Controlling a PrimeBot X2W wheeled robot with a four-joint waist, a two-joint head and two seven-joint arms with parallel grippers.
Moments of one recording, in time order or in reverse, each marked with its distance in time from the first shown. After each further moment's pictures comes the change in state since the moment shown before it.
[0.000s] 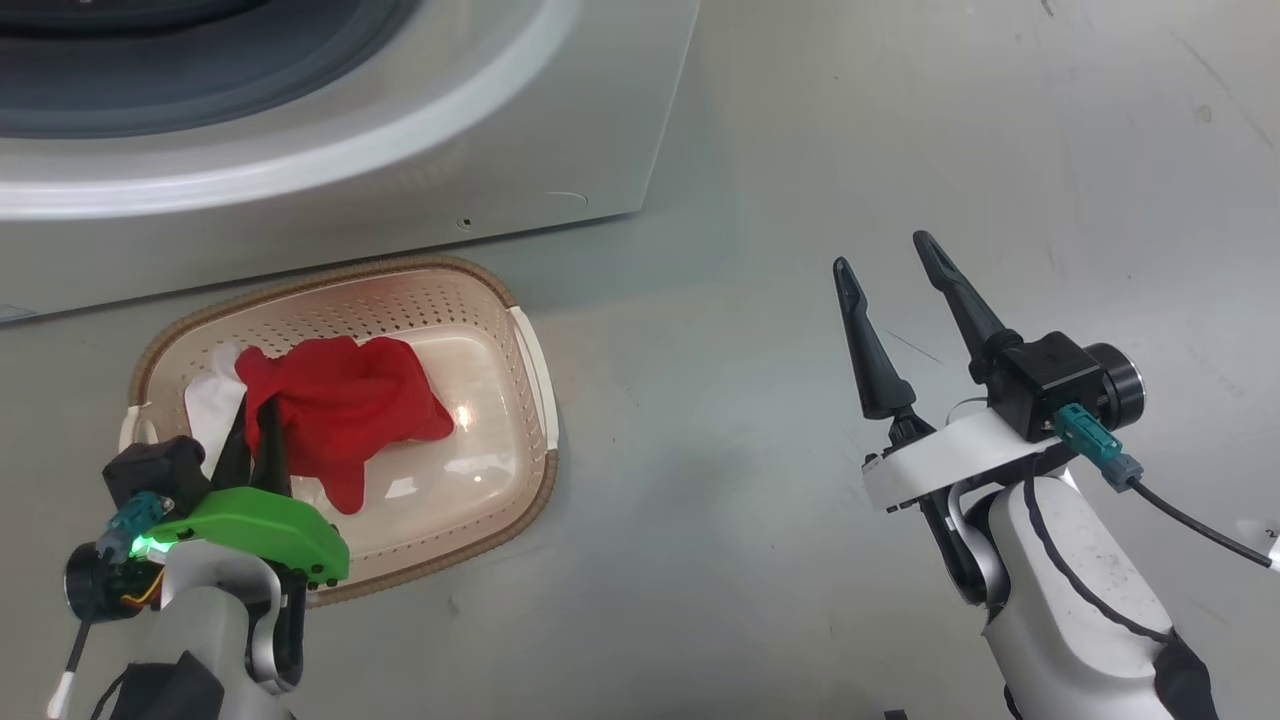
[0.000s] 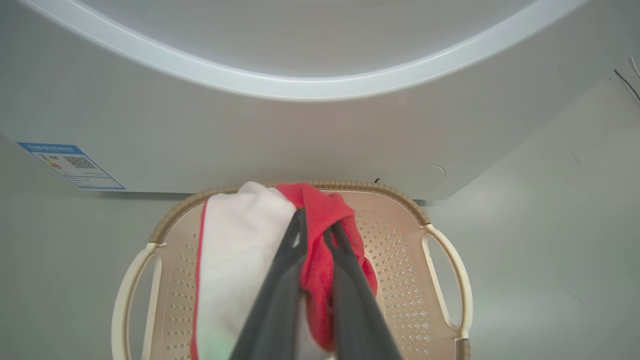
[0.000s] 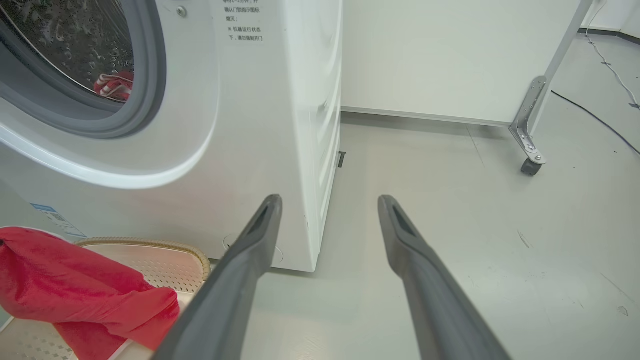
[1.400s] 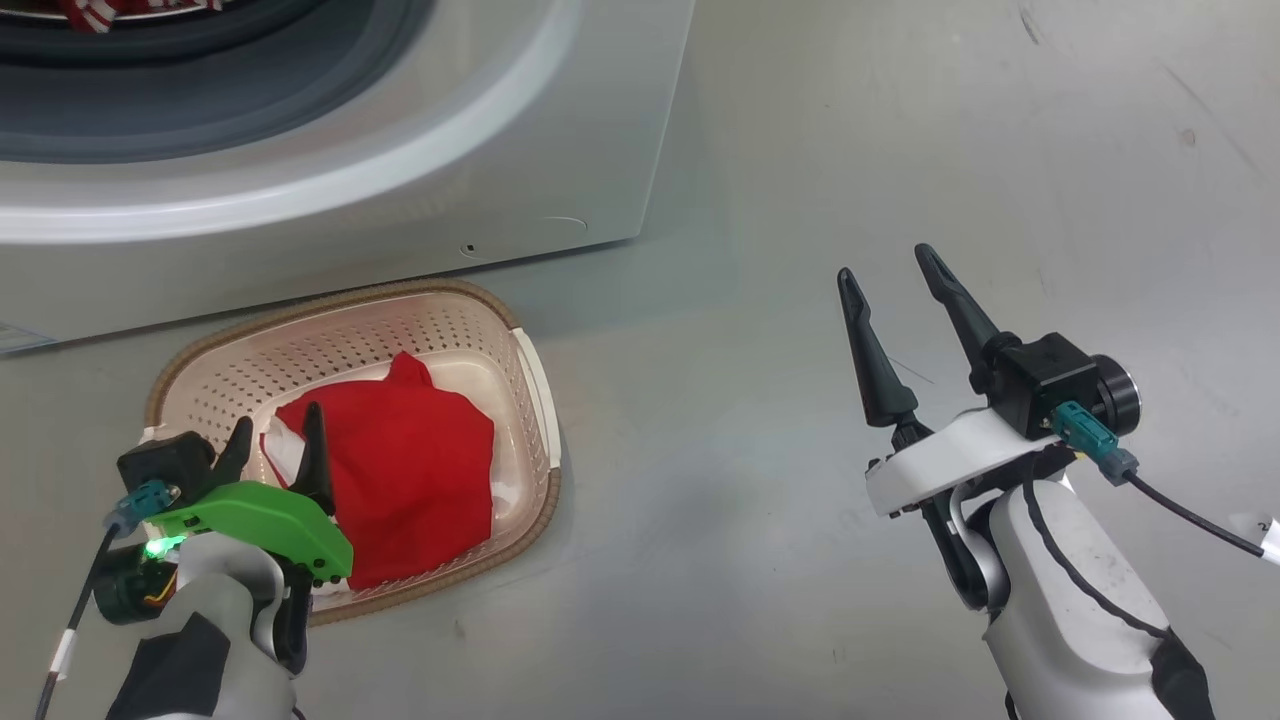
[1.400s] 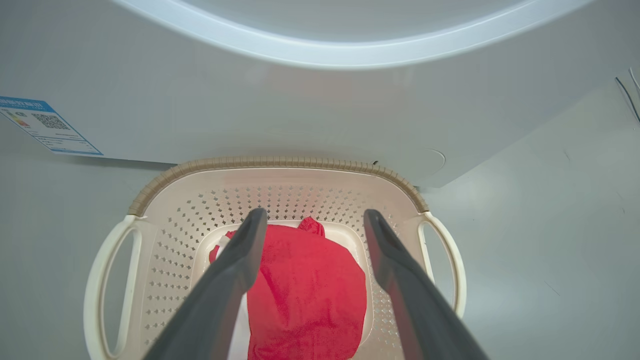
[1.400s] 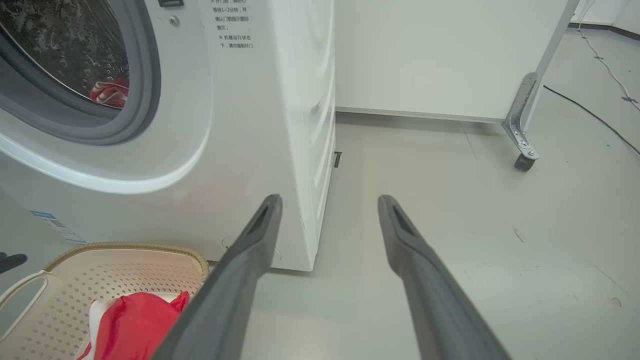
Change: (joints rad) left arm -0.177 -0.021 0.012 0.411 -0.048 -0.112 -0.069; right arm -0.018 0.001 -0.008 0.057 0.023 0.007 0.000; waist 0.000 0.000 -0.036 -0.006
